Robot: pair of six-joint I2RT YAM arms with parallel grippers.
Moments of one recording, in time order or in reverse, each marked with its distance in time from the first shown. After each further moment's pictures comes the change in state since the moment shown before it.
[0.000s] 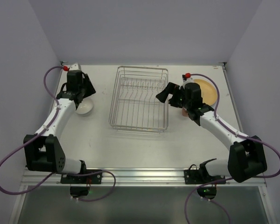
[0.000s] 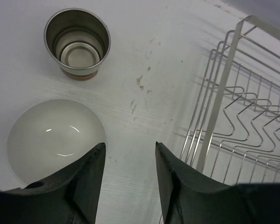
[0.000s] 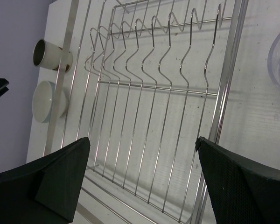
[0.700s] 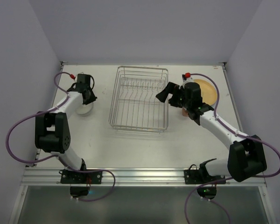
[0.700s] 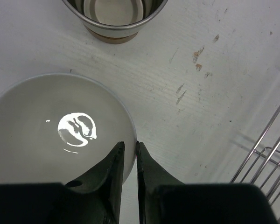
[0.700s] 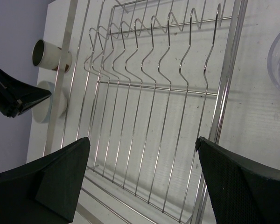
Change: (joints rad) left arm -0.003 0.239 0.013 -0.039 -0.098 -0.074; right arm 0.000 0.002 0.006 -0.008 0.001 0.001
